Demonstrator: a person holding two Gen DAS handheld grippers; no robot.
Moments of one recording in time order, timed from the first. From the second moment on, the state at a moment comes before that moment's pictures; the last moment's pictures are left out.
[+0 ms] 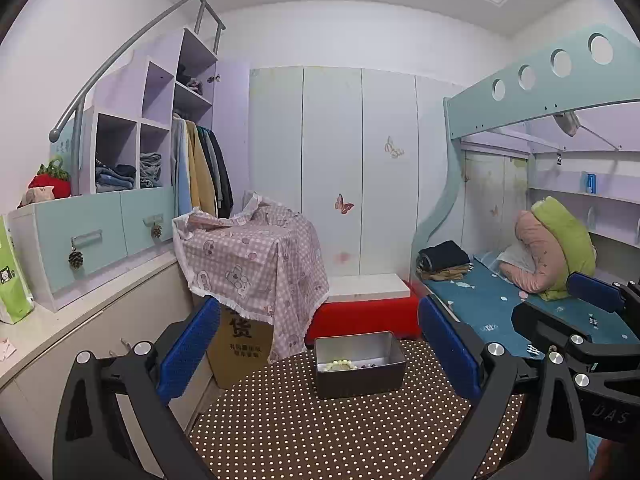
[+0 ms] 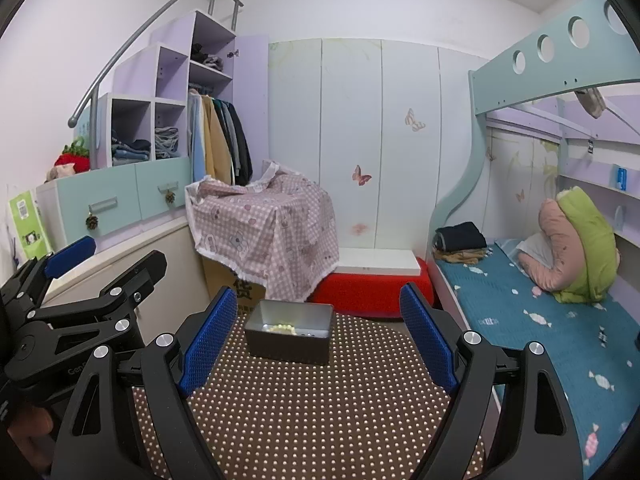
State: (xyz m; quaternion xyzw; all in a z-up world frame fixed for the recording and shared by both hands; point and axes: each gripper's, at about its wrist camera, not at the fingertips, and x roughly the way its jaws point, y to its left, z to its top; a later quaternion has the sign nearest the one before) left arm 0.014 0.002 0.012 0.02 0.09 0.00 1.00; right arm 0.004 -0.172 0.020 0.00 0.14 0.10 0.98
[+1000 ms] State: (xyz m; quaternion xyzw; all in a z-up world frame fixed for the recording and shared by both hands) left arm 0.014 0.003 0.010 0.02 0.09 0.01 1.00; right arm 0.005 -0.174 0.020 0.00 0.14 0.10 0.98
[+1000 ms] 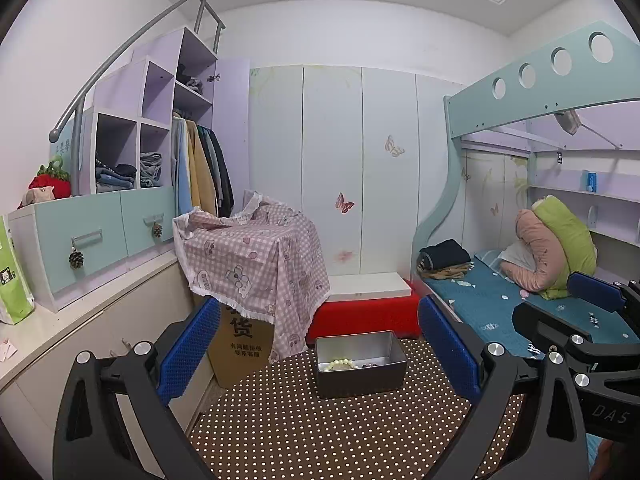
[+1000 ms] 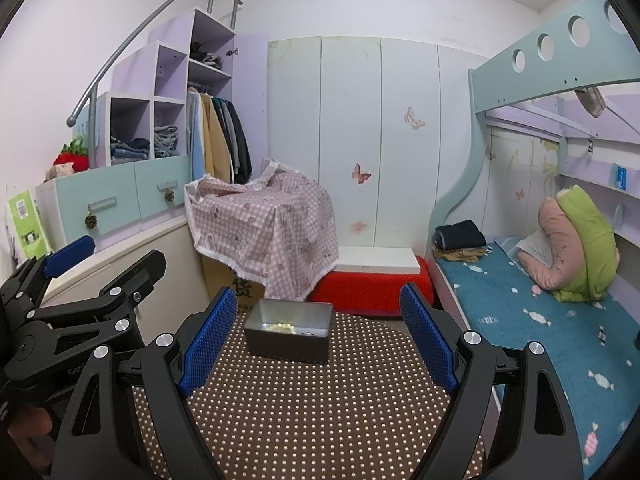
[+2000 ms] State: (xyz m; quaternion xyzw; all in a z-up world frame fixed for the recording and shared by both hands) left arm 0.039 0.008 -0.015 0.02 0.15 0.00 0.99; right arm 0.020 -0.185 -0.014 0.00 0.19 0.10 0.98
